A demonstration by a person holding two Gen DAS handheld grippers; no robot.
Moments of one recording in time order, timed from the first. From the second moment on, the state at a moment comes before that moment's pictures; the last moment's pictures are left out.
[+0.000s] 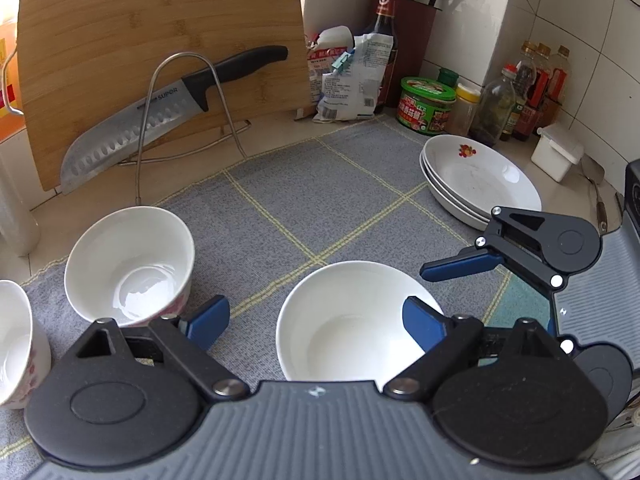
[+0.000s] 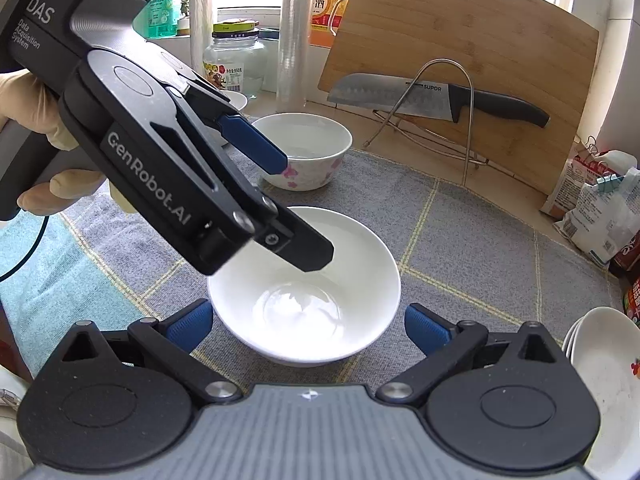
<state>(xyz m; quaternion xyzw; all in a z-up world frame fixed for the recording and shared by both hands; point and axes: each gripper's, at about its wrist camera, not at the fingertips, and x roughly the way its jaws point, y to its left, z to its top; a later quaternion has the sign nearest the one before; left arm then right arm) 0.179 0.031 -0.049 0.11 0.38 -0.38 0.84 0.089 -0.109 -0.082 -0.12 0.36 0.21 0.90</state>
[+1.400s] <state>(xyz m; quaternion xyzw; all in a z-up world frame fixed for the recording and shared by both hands) 0.217 0.079 -0.094 0.11 0.35 -0.19 0.91 0.239 -0.070 -0.055 -0.12 0.39 0.32 0.86</state>
